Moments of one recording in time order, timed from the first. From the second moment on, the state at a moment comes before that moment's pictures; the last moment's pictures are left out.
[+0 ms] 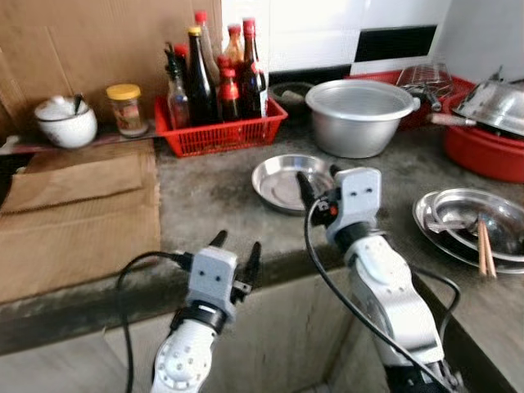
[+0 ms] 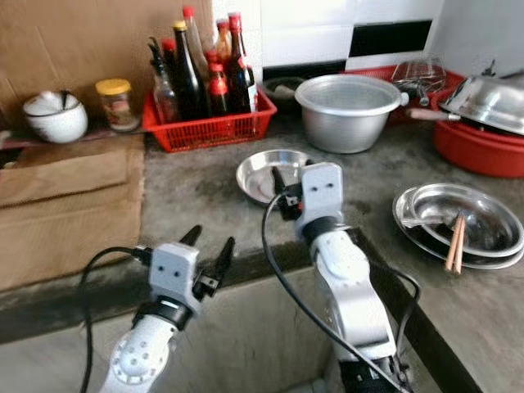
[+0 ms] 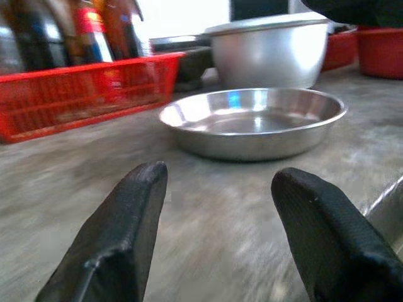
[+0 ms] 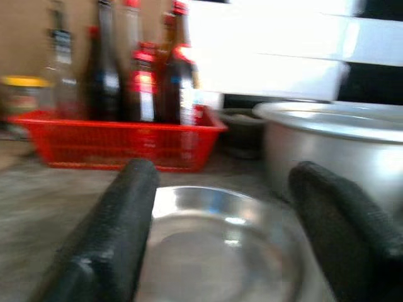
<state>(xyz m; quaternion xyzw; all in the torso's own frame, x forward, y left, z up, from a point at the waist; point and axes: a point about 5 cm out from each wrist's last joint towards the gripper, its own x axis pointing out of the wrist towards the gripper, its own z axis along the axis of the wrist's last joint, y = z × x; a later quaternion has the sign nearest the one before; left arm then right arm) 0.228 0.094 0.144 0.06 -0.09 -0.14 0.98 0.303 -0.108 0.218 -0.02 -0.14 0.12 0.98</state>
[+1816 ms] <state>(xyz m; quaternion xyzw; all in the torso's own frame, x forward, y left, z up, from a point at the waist) 0.221 0.079 0.139 0.04 -0.08 -0.16 0.98 0.378 -0.115 0.210 0.07 0.23 0.04 0.97</state>
